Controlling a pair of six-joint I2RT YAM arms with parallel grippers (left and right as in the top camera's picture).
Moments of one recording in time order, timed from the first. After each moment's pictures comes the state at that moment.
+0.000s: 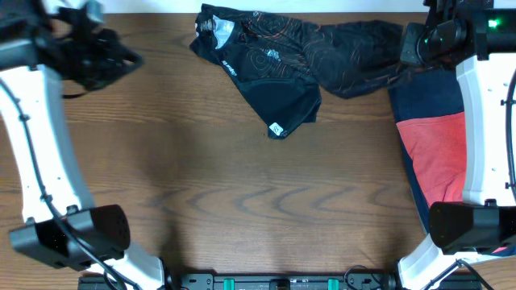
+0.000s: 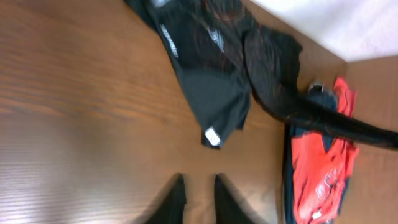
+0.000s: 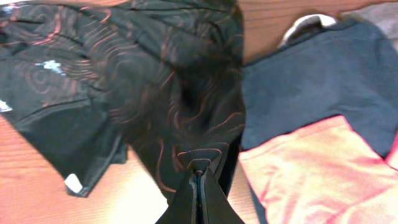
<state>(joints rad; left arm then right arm) 0.24 1.80 2.02 -1.39 0.66 -0.11 0.02 1.85 2.12 -1.34 0.07 0.24</state>
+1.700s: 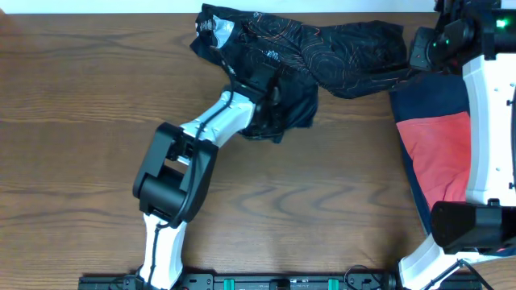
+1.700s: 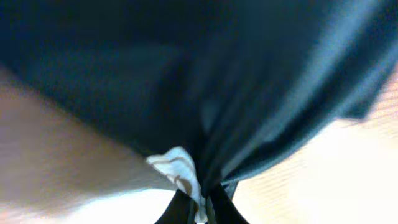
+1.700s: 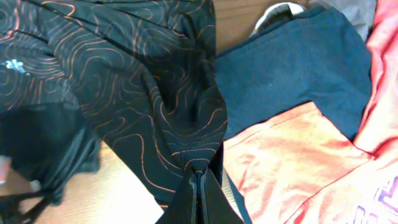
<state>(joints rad) -0.46 2.14 1.49 -0.72 0.28 -0.47 -0.02 1.85 2.12 -1.38 0.12 0.24</state>
